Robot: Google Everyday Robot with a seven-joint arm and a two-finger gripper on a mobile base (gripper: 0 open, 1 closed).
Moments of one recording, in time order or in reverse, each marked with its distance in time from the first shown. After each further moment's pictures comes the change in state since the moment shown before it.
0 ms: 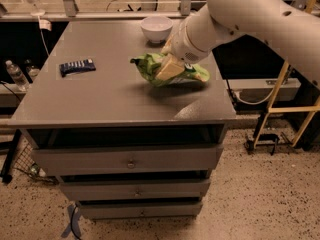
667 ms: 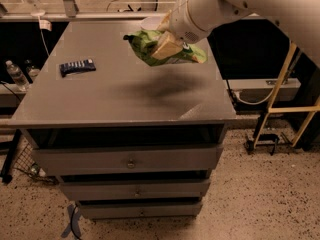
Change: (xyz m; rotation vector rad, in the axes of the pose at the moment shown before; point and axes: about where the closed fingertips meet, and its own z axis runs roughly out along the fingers) arm -0.038 -0.034 -0.034 0.095 -0.074 -0.070
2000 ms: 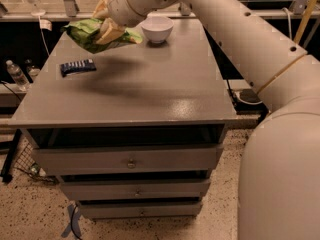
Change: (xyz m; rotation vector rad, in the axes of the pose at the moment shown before) arm -0.128 -0.031 0.109 -0.078 -0.304 -0.380
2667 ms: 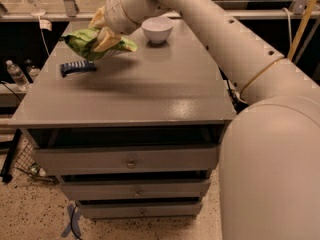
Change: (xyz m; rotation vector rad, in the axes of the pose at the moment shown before) arm 0.011 0.009 0.031 -0.049 -0.039 0.007
